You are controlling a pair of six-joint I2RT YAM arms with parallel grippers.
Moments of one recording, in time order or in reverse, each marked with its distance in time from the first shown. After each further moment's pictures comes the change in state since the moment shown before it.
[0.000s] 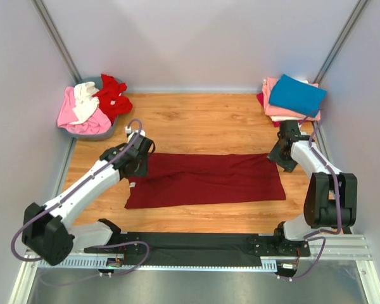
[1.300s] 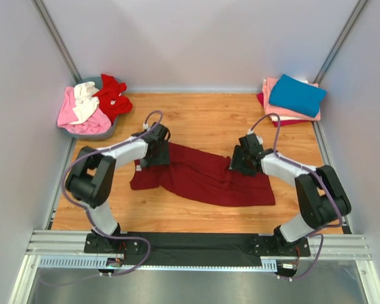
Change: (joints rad) left arm 0.049 0.467 0.018 0.337 0.158 -0.107; right arm 0.378 0.068 -0.172 0.322 -0.170 0.015
